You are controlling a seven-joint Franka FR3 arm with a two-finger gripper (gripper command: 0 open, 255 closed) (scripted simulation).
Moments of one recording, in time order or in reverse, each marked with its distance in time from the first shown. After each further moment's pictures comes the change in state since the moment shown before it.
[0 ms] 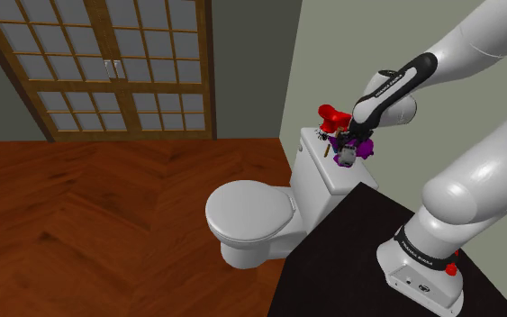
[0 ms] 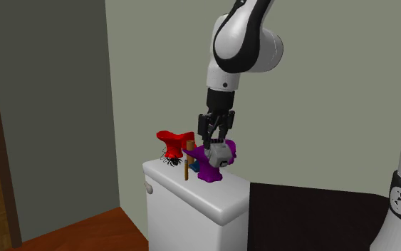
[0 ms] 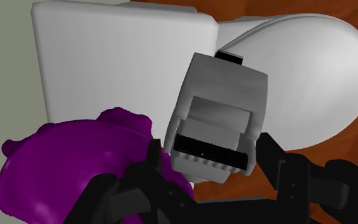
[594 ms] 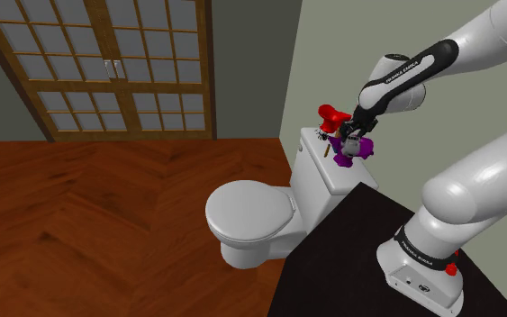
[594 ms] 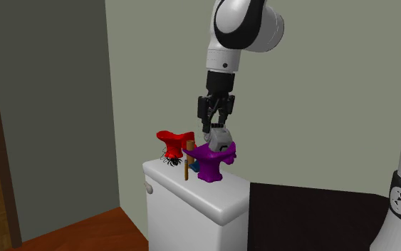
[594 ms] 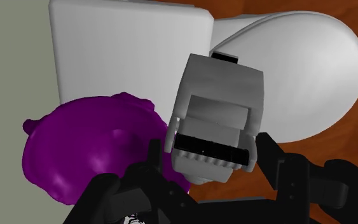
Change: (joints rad) arm -0.011 -0.133 0.012 0.027 -0.030 -0.158 0.020
